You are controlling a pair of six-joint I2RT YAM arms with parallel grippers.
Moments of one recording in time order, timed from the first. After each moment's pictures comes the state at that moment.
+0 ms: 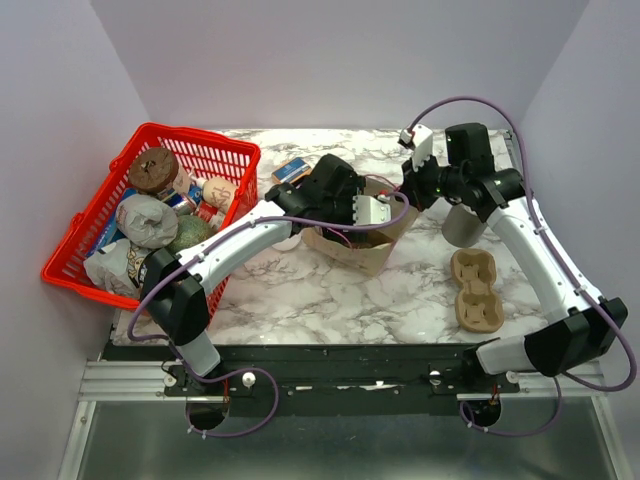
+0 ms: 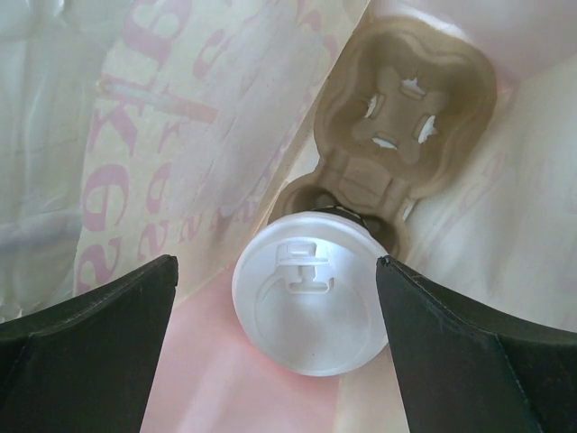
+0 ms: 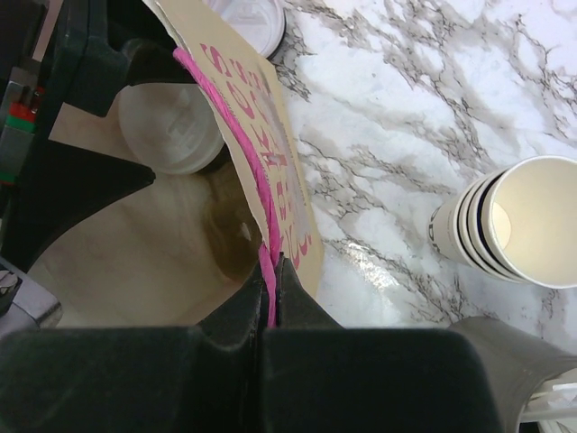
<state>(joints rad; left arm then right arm) -0.76 1.67 1.51 -0.62 0.17 0.88 0.34 1.38 1.46 -0.75 -0.42 -0.29</state>
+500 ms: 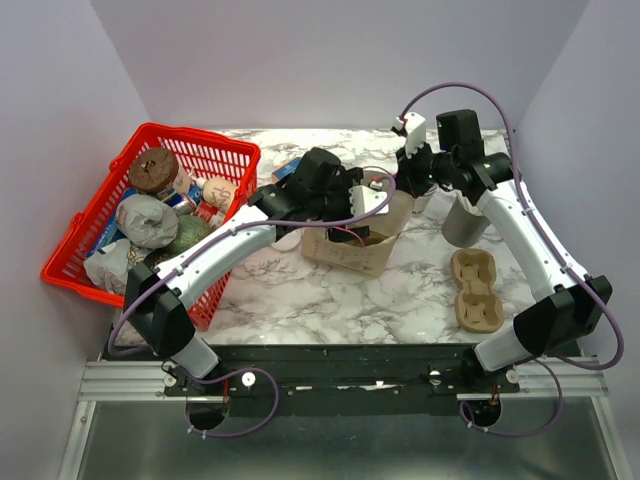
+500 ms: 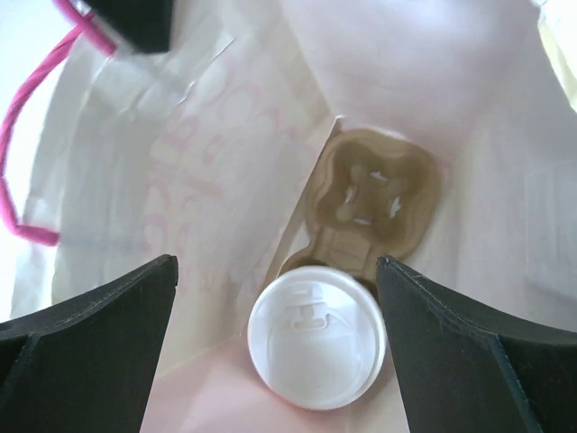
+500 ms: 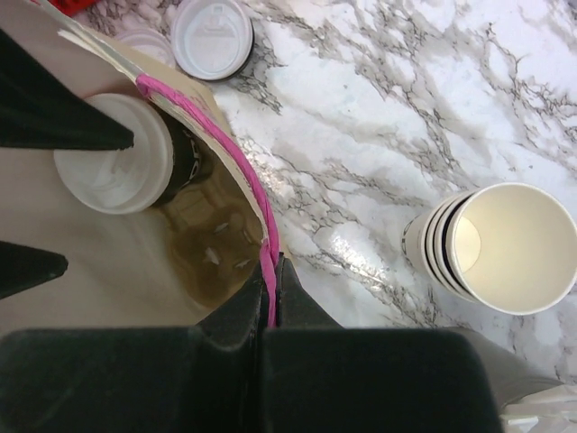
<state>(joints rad) -0.76 1.57 1.48 -0.54 0.35 0.73 0.34 1.51 1.58 -0.77 -0.37 -0.31</state>
